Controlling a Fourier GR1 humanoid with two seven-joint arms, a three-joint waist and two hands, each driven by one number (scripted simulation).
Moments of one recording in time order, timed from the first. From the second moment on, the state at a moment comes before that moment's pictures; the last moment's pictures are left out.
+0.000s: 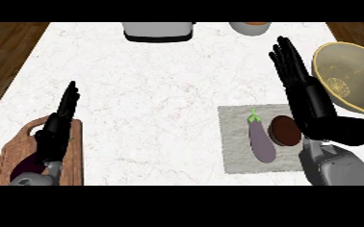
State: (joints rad) left arm -0.05 0.40 -0.20 -1.40 0.14 0.33 -0.12; right arm -0.24 -0.23 0.13 -1.72 -0.10 -0.09 0.04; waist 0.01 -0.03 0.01
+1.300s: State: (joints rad) left arm -0.19 0.31 -0.36 -1.53 0.21 0.05 0.01; right arm -0.11 -0.60 0.10 -1.50 0.36 0.00 0.32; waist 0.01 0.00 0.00
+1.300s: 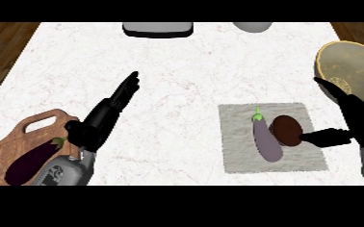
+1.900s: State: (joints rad) left arm -0.17 0.29 -0.35 -1.54 0.19 0.04 0.02; right arm -0.35 -0.63 0.18 -1.56 0.08 0.54 0.89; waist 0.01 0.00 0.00
